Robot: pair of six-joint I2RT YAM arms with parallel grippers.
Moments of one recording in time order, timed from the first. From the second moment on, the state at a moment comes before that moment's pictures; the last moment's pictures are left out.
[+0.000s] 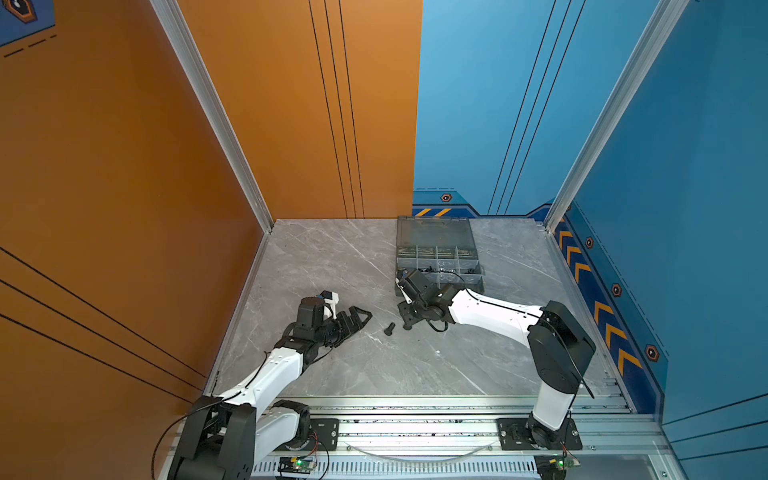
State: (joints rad) left arm -0.21 1.09 0.40 -0.01 0.50 -0.80; right arm 0.84 1.82 1.28 -0.50 0.11 0.34
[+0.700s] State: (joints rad) left arm -0.65 1.19 0.54 -0.10 -0.10 -0.48; right arm 0.73 1.57 1.06 -0.52 0.02 0.41
